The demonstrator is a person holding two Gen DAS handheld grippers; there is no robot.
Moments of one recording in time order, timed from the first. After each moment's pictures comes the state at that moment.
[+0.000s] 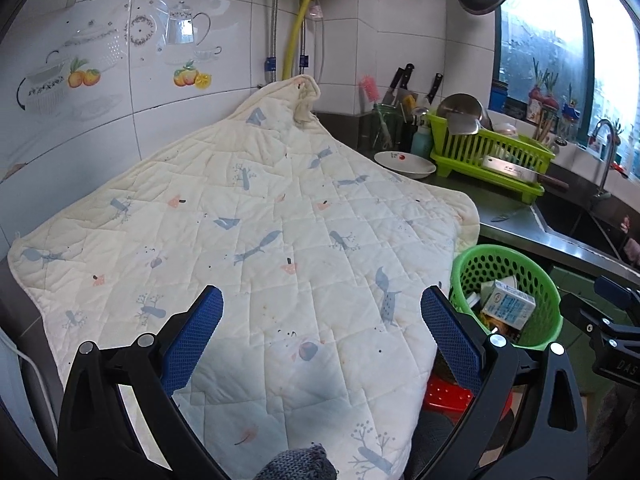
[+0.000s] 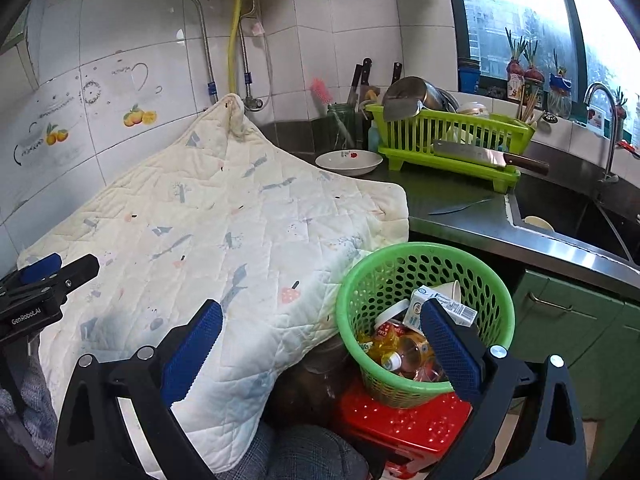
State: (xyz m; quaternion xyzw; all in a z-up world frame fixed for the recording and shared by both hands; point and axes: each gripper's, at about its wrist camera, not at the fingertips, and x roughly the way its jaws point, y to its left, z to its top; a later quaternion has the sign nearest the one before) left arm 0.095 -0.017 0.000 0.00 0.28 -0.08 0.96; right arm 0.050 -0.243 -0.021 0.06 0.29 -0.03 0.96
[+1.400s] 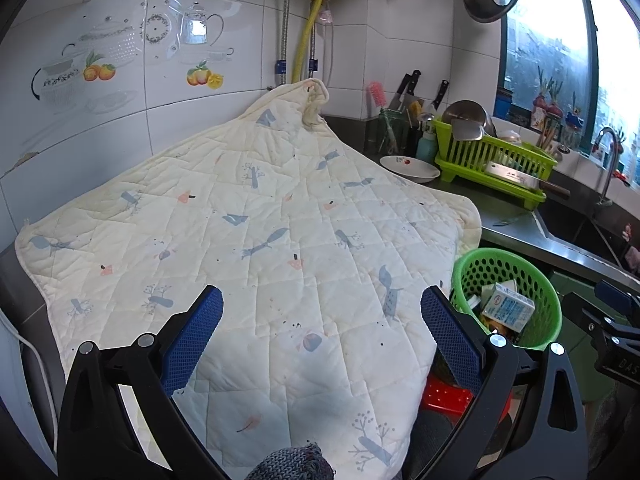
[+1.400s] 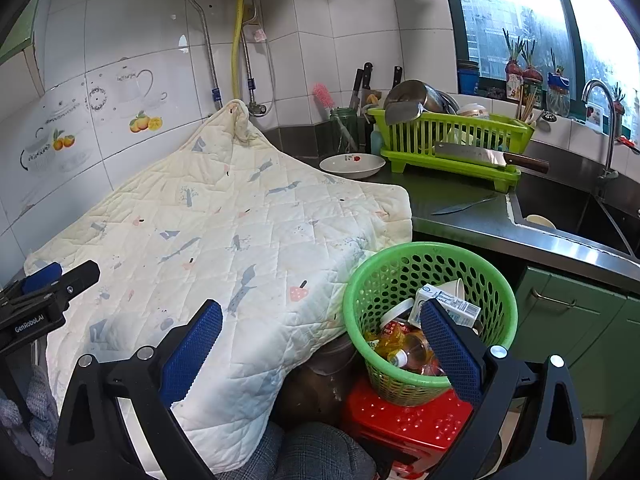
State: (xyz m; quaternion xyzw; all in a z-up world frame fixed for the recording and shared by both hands) left arm 0.080 -0.010 0.000 -0.01 0.28 -0.07 0.96; right arm 0.041 -0.238 -0.017 0.06 0.28 -0.03 0.96
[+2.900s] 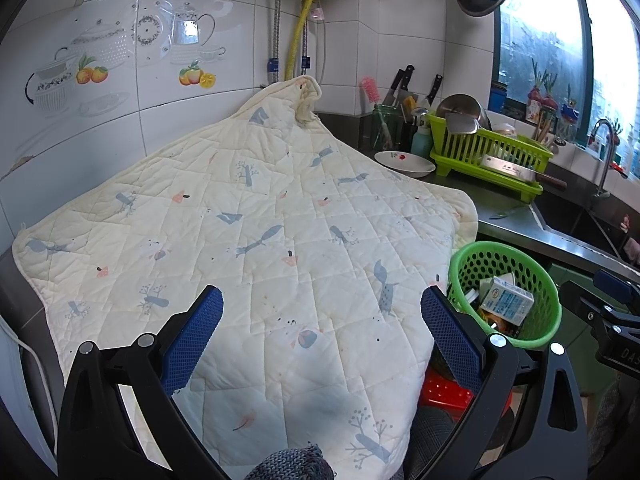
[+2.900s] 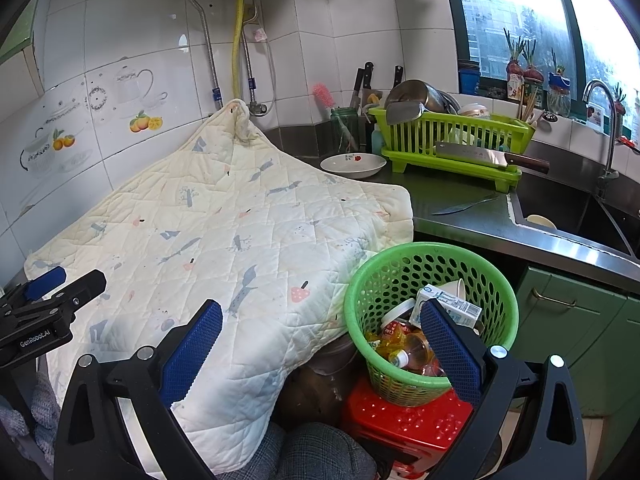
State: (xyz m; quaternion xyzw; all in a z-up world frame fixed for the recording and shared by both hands) left arm 0.080 -0.016 -0.003 0.00 0.28 -0.07 0.96; right arm 0.041 -0.238 -0.017 0.07 0.28 -0.03 0.96
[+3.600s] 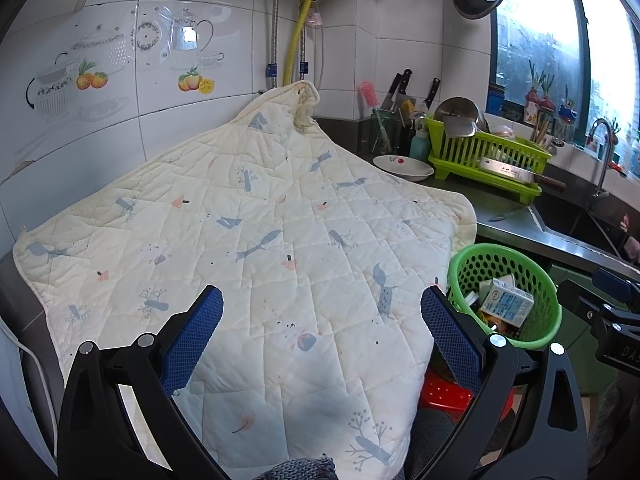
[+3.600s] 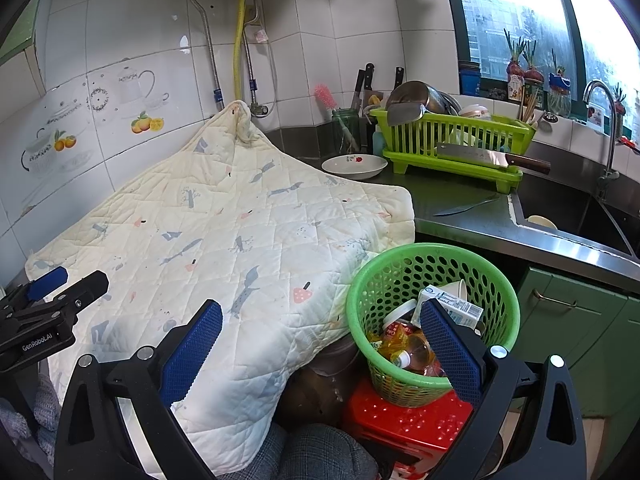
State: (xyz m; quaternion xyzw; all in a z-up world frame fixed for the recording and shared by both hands) left arm 0.078 -0.016 -0.002 0.01 0.27 -0.08 0.96; right arm 0.042 -0.236 -0.016 0.07 0.28 -0.02 0.96
